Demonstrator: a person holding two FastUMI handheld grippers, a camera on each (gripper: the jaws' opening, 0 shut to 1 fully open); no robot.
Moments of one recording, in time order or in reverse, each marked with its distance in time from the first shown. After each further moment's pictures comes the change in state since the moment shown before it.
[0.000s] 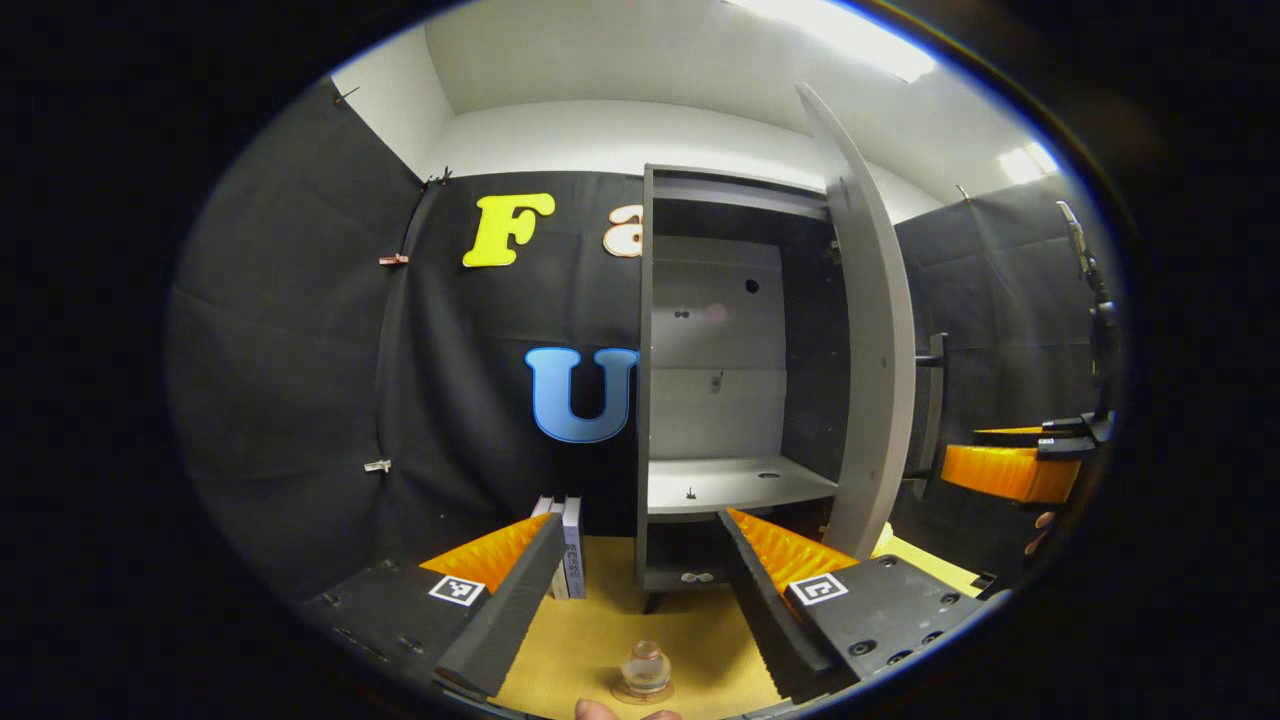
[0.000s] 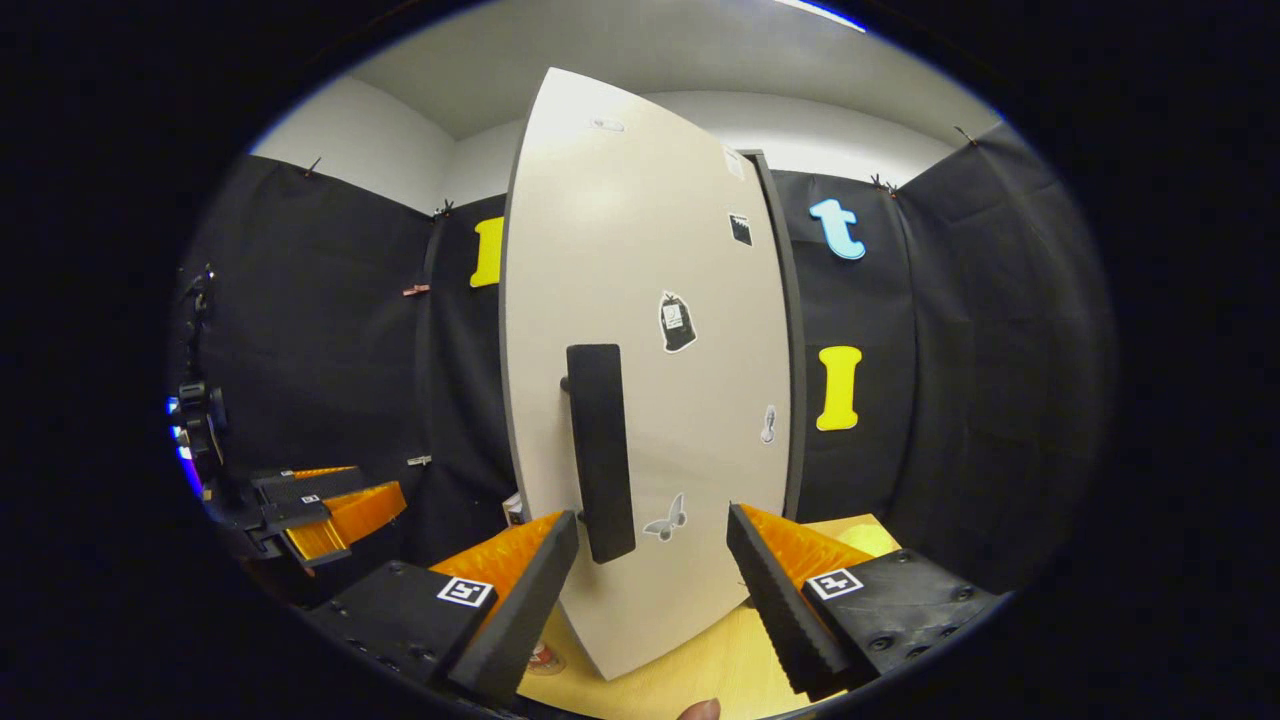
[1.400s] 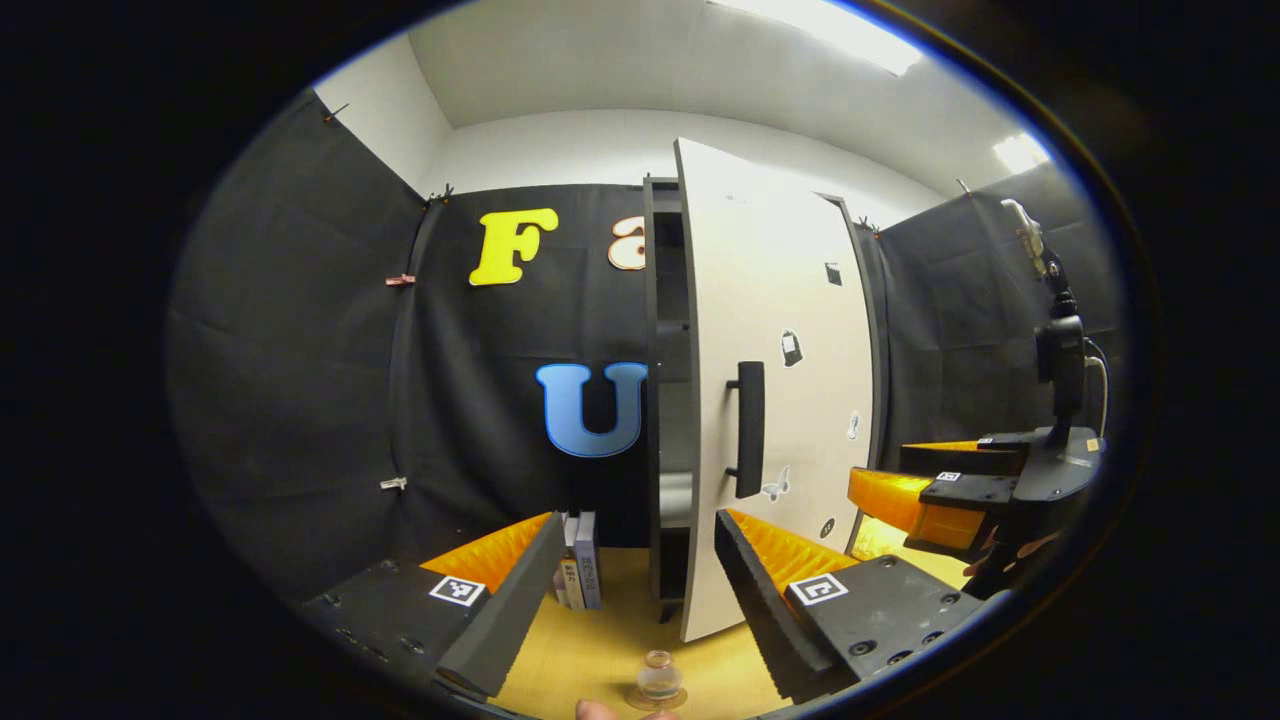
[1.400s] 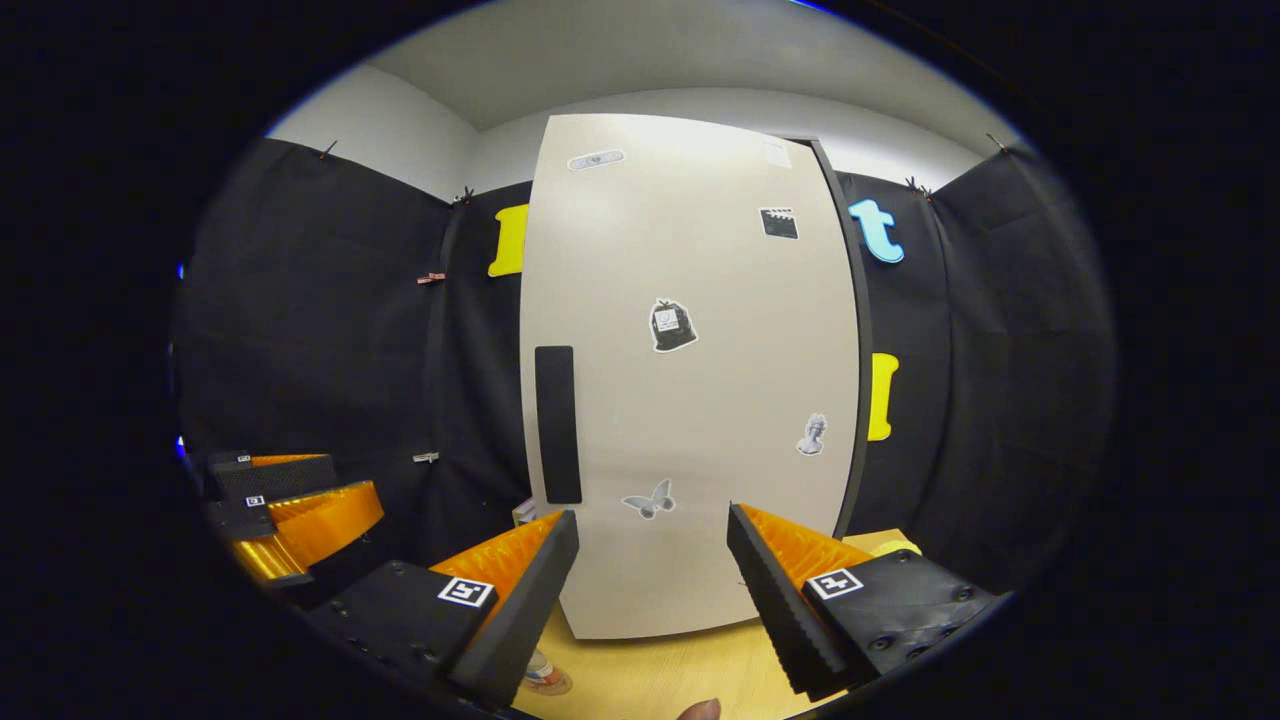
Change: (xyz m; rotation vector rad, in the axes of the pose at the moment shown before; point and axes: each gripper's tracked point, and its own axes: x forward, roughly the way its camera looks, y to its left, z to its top) left arm 0.006 -0.010 0.018 0.030 -0.025 0.023; right arm 0.065 0.031 -0.007 -0.021 -0.001 0.037
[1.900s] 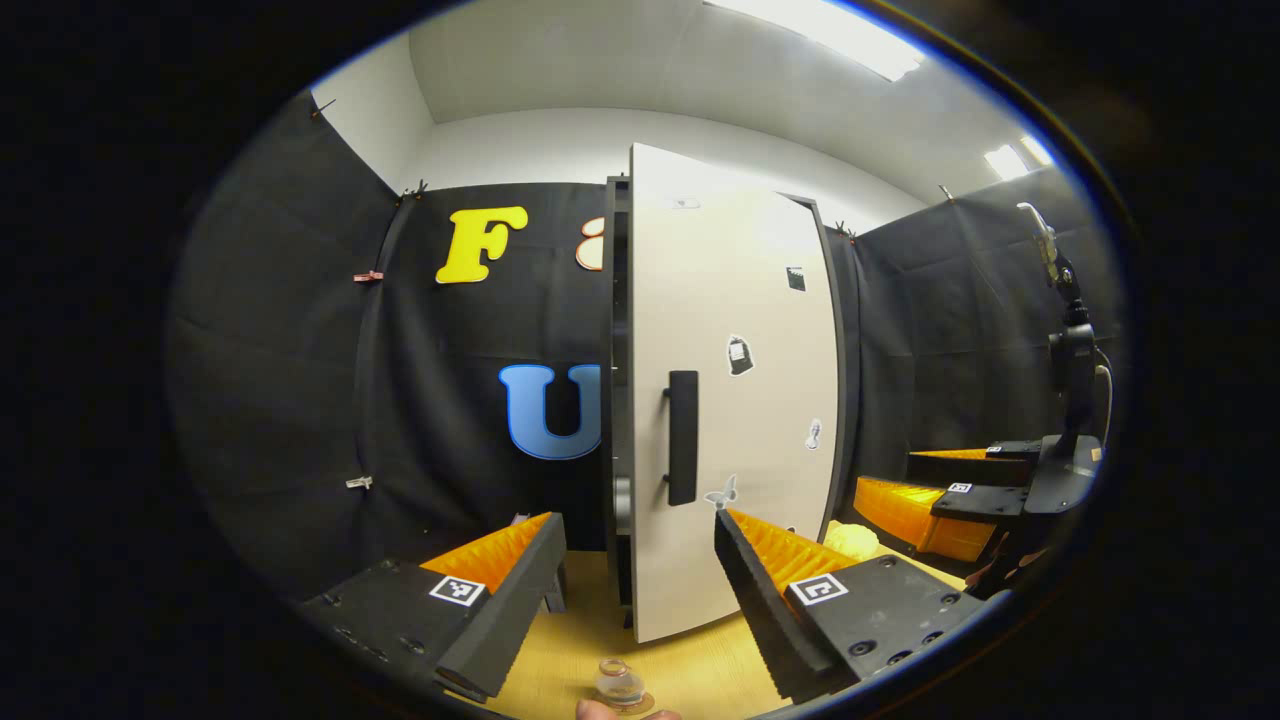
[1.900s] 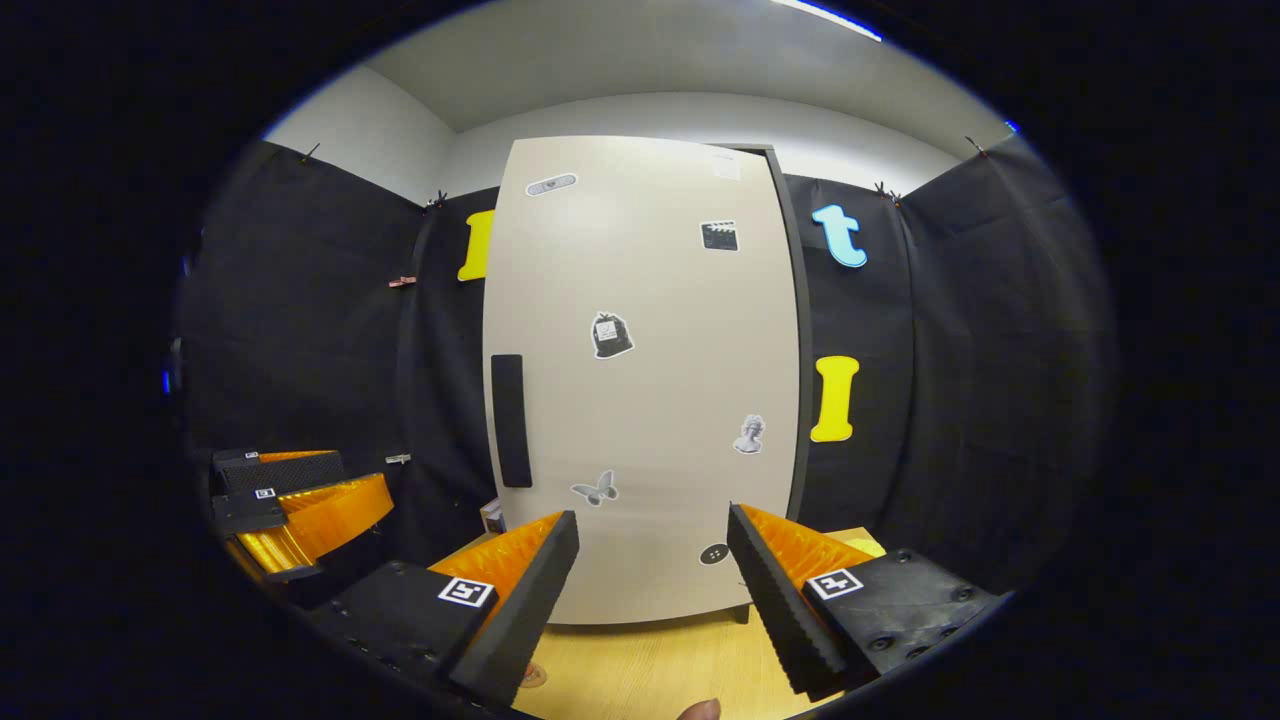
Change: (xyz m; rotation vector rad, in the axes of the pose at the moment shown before) left arm 0.010 -0.044 0.010 -0.009 -0.009 -0.086; right arm -0.032 -0.049 0.008 -0.004 -0.013 -0.095
